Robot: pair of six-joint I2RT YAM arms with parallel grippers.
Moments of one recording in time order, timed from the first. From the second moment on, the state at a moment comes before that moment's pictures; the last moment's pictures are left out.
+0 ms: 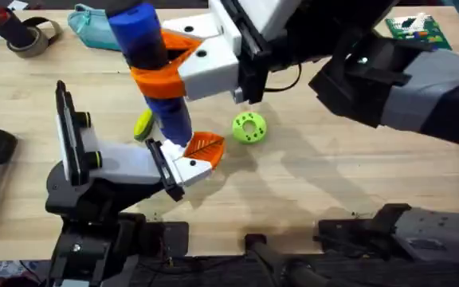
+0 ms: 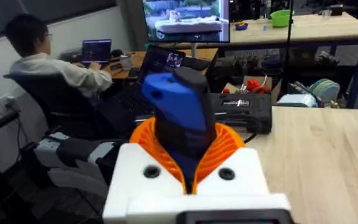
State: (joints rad) left arm -0.07 0.00 0.00 -0.09 1.00 -0.09; right arm 0.71 1.43 1.00 0.60 -1.13 0.26
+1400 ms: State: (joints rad) left arm -0.07 0.00 0.00 -0.09 1.00 -0.09; right arm 0.73 1.43 1.00 0.59 -1.13 0.23
